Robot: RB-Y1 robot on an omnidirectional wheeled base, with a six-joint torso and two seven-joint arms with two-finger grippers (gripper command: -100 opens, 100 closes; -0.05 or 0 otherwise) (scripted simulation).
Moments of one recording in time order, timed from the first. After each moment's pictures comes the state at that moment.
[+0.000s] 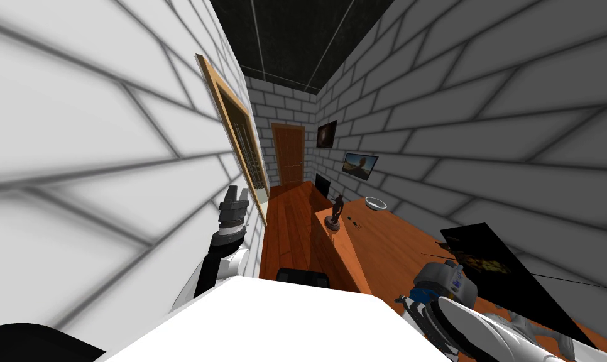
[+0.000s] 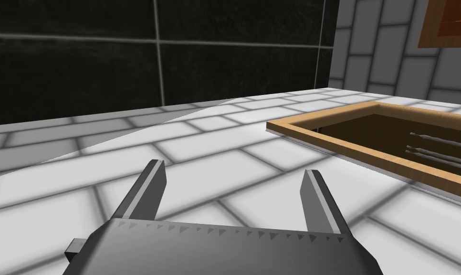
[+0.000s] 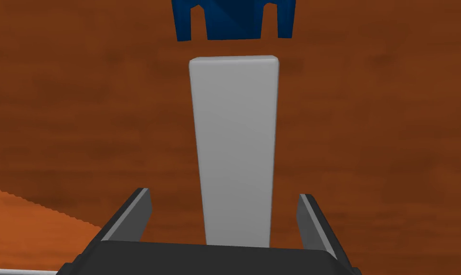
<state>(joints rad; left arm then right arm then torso) 0.49 0.02 0.07 -2.26 -0.04 -0.65 -0.12 0.14 -1.23 0.83 -1.18 1.56 -0.57 0.70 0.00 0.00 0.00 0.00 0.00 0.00</state>
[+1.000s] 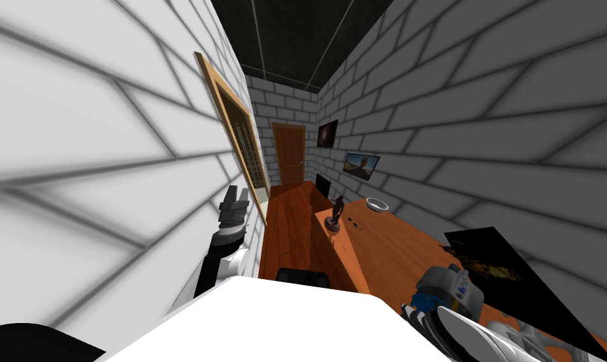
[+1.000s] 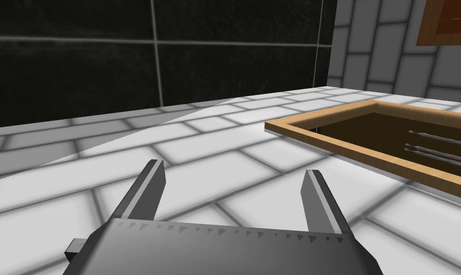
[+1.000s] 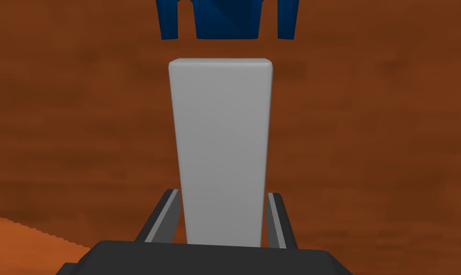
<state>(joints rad) 0.49 0.02 0.07 -2.26 -0.04 -0.65 -0.12 0.15 -1.17 0.85 -1.13 1.59 -0.53 0.72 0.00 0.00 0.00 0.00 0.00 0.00</state>
